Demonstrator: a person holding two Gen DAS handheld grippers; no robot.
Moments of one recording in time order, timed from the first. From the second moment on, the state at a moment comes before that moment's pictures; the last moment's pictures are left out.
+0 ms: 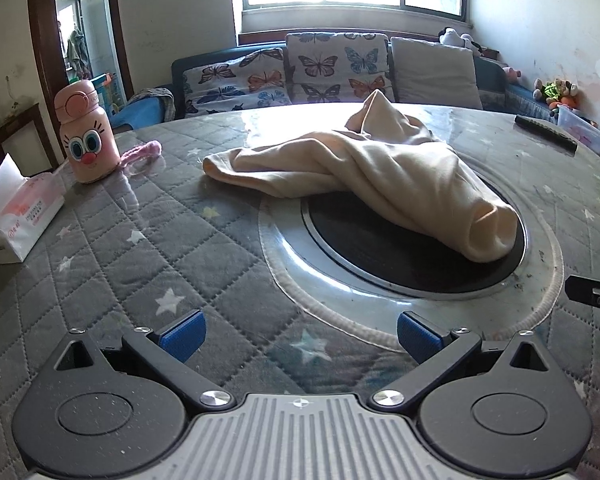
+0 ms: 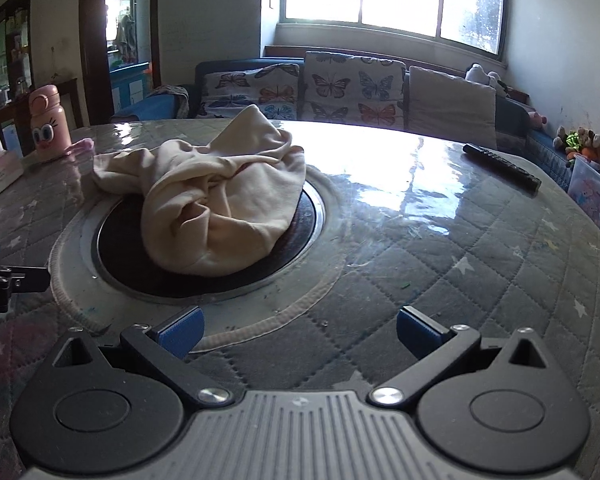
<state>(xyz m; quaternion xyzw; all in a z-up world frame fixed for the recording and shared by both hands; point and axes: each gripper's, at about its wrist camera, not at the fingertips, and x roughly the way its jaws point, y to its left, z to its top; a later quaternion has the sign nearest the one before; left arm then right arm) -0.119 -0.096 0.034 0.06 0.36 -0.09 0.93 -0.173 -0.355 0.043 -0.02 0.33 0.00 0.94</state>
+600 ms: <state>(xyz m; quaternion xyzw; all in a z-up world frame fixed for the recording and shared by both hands) -0.108 -0.106 0.026 0.07 0.38 -0.09 0.92 -0.168 -0.341 0.041 -0.02 0.34 0.01 0.94</state>
